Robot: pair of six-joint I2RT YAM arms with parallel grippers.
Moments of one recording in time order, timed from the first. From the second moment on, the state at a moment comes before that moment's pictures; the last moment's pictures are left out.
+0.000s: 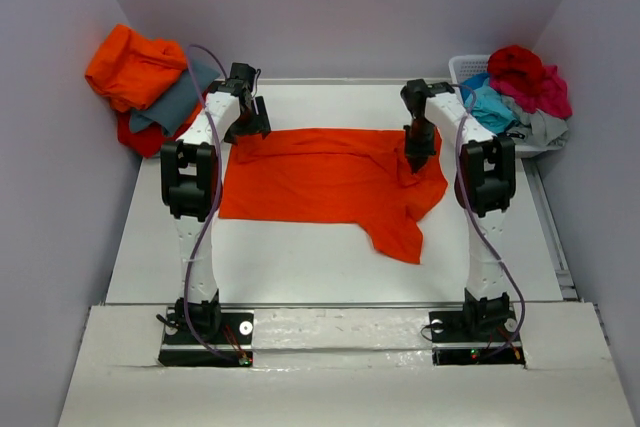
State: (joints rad) left arm -0.16 2.21 1.94 -0.86 -0.13 -0.38; right arm 0.22 2.29 2.02 -1.26 0.10 0.39
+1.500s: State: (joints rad) left arm -0.18 2.26 1.91 -0.85 -0.08 -0.37; right arm 0.22 2.38 2.32 -1.30 0.10 0.42
